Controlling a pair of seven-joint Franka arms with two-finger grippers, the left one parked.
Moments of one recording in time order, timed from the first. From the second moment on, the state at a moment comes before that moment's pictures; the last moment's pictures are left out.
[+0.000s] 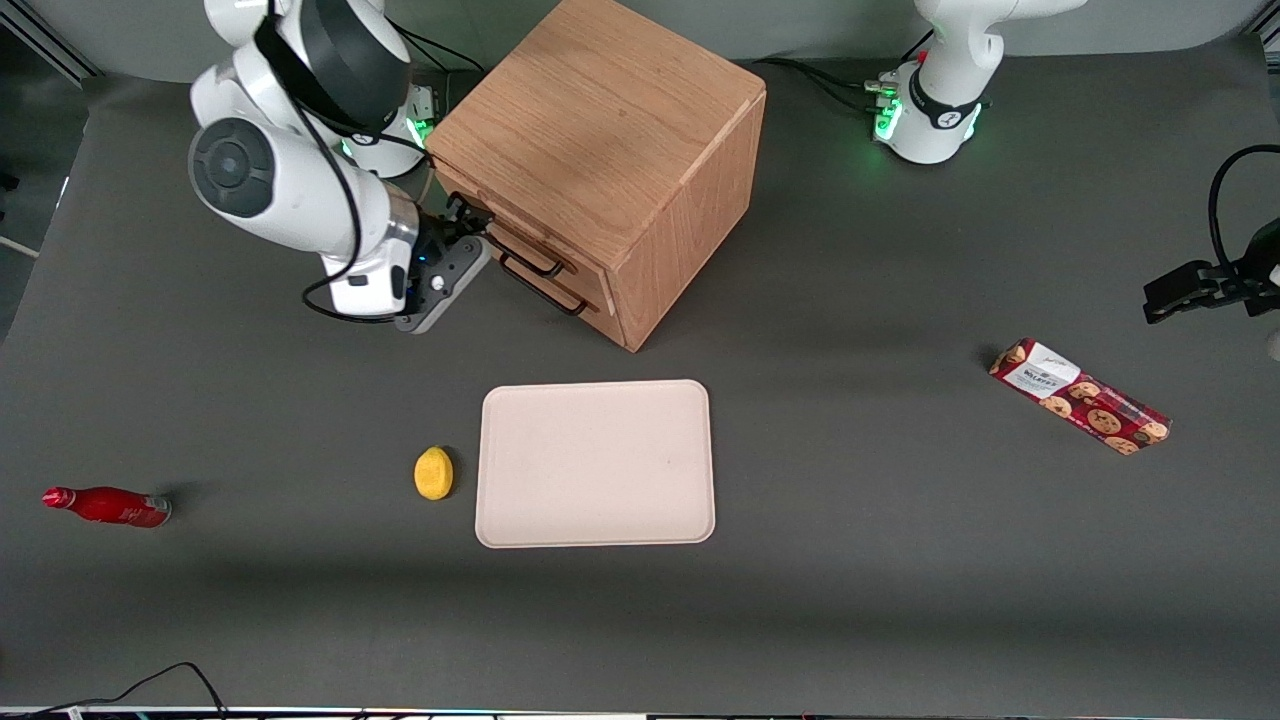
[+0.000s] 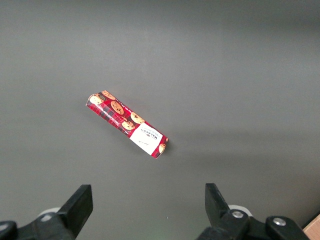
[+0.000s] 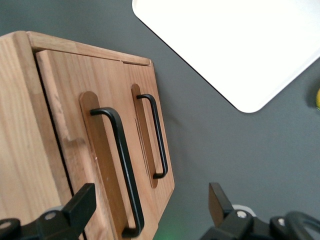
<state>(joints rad) 0.12 0.10 0.36 -1.81 0.25 1.73 -0.33</state>
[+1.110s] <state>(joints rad) 0.12 0.12 0.40 -1.97 0.25 1.86 -0.39</state>
